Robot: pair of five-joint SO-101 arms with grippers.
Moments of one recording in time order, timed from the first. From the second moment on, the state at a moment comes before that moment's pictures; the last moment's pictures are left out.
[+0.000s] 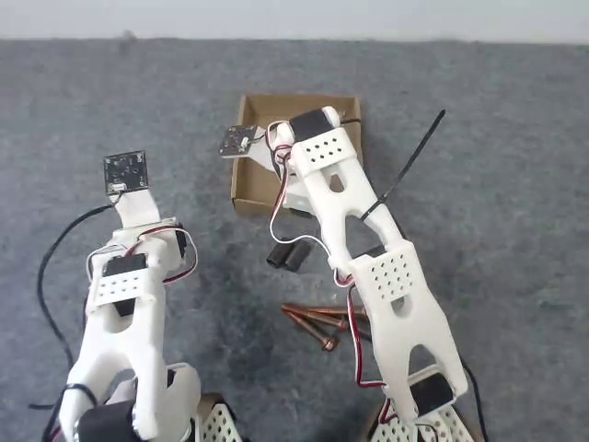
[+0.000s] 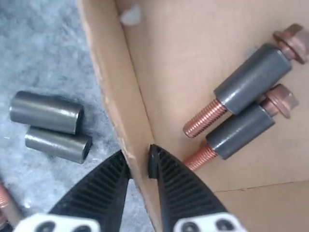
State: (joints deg) left arm -18.8 -27.6 67.8 28.7 4.4; right arm -29.5 57.4 -60.1 100.3 47.8
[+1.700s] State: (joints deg) left arm -18.8 -27.6 67.8 28.7 4.4; right arm -32.4 3.5 23.9 76.4 73.3
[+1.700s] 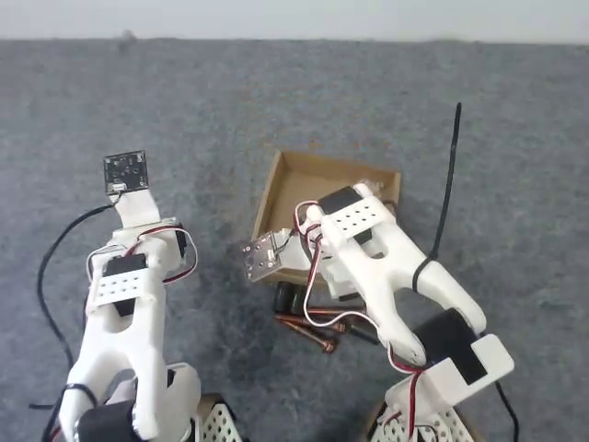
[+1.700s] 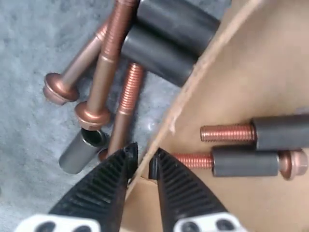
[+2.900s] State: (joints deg) left arm -18.8 -27.6 67.8 28.7 4.4; right arm -34.4 -37.2 47.5 85.1 42.5
